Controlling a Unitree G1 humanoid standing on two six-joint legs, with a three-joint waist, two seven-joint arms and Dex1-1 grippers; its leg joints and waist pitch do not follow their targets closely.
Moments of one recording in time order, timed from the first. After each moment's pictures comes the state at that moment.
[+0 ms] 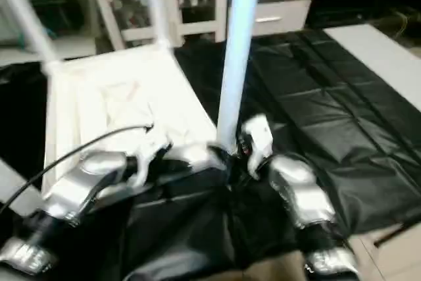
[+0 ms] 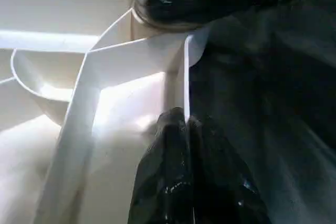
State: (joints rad) left arm -0.48 0.25 -0.30 0.34 -0.07 0.38 -0.87; right arm -0.43 -0.21 0.04 0.51 0.26 0.16 0.63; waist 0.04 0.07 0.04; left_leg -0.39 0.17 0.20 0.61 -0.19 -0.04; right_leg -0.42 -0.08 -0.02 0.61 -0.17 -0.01
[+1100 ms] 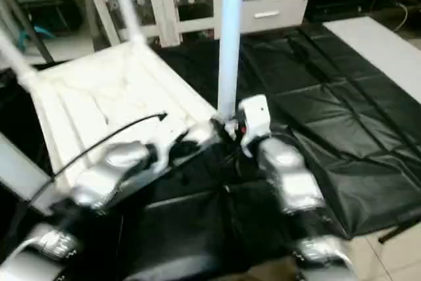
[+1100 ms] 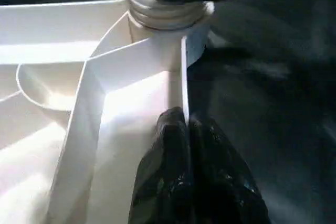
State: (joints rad) left arm -0.49 0.27 -0.34 0.34 -0.03 0.32 -0.81; right arm -0.41 -0.30 0.10 0.32 0.21 0.26 0.58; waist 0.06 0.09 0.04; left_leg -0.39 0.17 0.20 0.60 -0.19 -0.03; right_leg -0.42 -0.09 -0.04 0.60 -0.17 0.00
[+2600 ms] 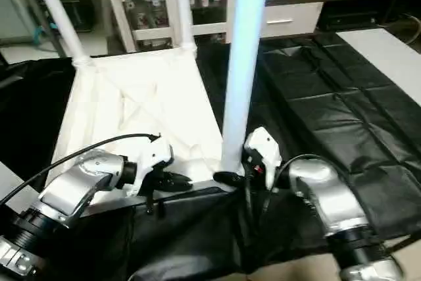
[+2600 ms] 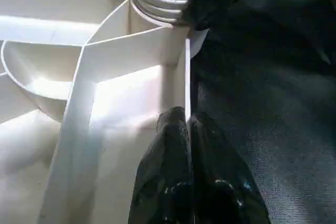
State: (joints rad) left arm -0.44 0.38 -0.39 0.22 -0.10 0.41 -1.08; right arm -0.32 -0.45 0.18 0.25 0.26 0.31 0.95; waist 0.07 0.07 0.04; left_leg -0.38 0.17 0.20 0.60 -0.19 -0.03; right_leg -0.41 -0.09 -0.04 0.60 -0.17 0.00
